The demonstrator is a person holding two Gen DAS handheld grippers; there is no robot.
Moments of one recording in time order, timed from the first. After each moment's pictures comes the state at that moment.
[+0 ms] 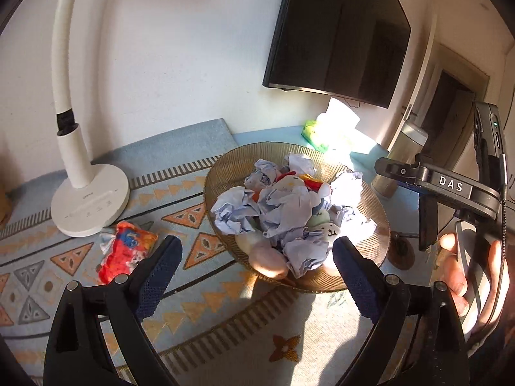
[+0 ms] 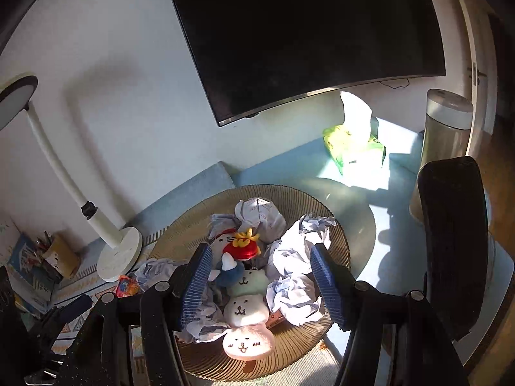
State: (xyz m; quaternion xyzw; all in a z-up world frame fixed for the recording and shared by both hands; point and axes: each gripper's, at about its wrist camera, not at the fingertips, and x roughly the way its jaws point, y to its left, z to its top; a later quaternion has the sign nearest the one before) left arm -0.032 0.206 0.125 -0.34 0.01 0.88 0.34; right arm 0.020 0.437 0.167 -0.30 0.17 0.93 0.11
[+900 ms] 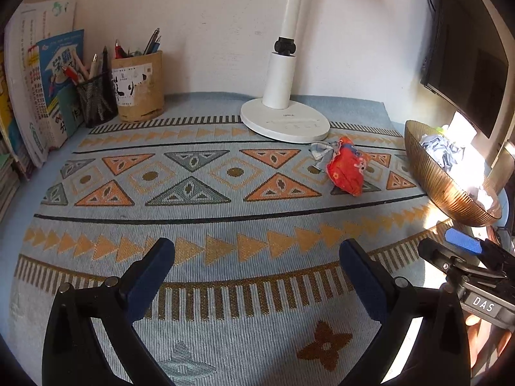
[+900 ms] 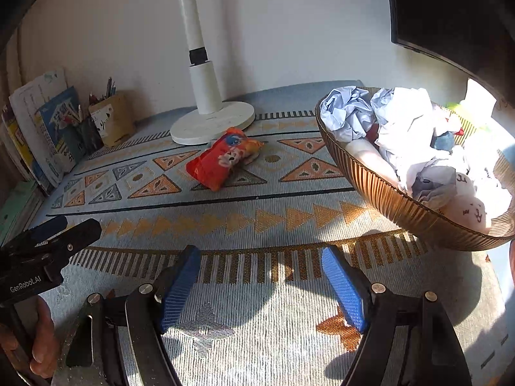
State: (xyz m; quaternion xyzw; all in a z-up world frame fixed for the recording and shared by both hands) left arm -0.013 0.024 0.040 -0.37 -0.01 0.92 0.10; right arm 0.014 0.236 0.039 -0.38 0.04 0.92 -0.03
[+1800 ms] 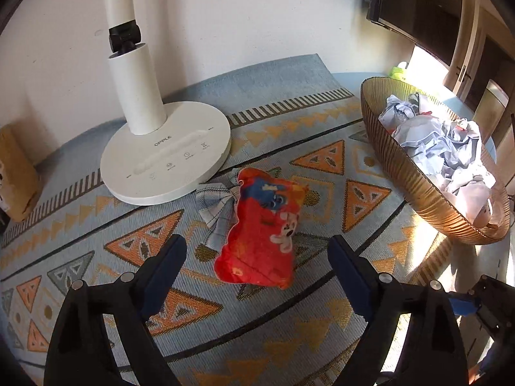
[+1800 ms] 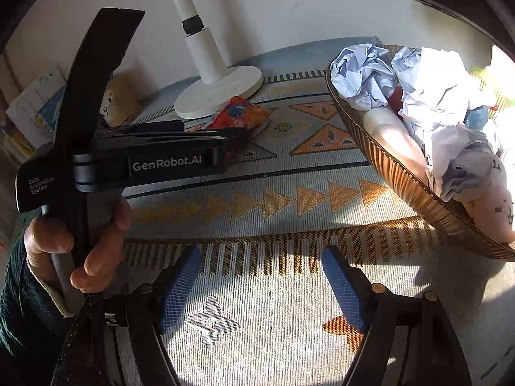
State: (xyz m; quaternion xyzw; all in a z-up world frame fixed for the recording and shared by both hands) left arm -0.132 0.157 0.034 -0.43 0.11 0.86 0.25; right arm -0.011 0.247 0.039 -0.47 0.08 0.87 -0.09
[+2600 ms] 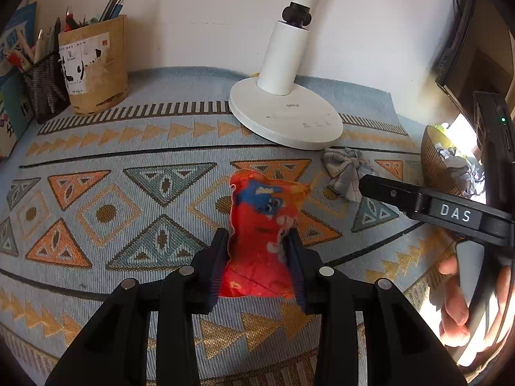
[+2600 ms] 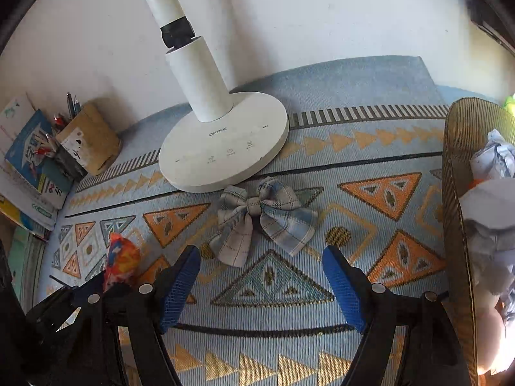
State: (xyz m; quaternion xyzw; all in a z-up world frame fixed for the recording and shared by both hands) left arm -0.114 0.017 0.024 -0.44 -0.05 0.88 0.16; right arm -0.138 0.193 0.041 -0.47 0.08 0.88 -0.06
